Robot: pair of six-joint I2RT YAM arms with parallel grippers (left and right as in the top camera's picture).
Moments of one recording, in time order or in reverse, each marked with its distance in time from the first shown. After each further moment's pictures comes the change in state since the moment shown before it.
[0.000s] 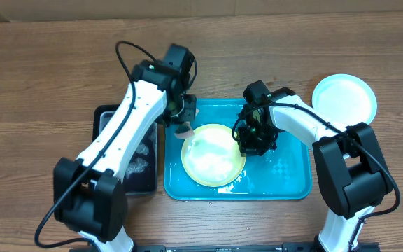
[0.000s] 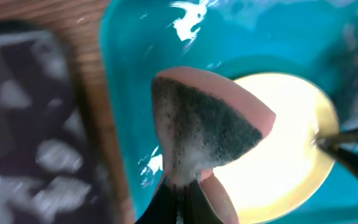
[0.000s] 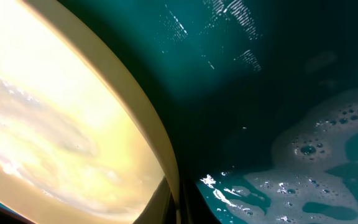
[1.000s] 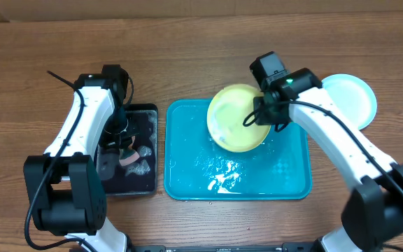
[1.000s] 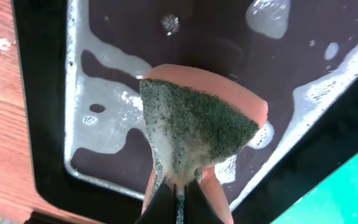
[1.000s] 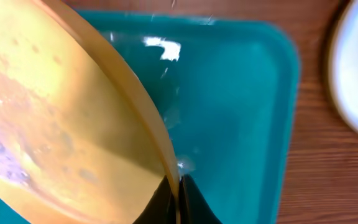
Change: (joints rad) left arm 0.364 -0.006 -0.241 -0.042 -0.126 -0.092; right arm 0.005 -0.236 0.208 -0.156 0.519 0.078
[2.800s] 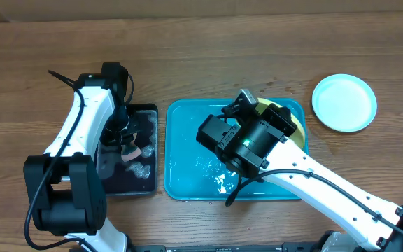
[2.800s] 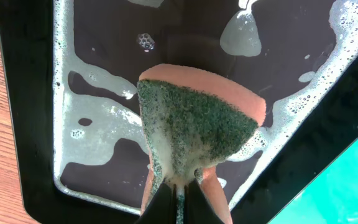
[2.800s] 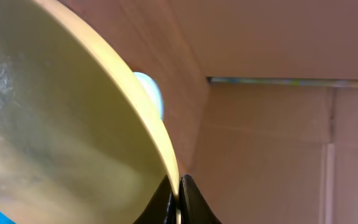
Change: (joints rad) left arm 0.000 0.000 0.000 0.049 0.020 0.019; right arm 0.493 -0.143 0.031 -0.424 0.957 -0.162
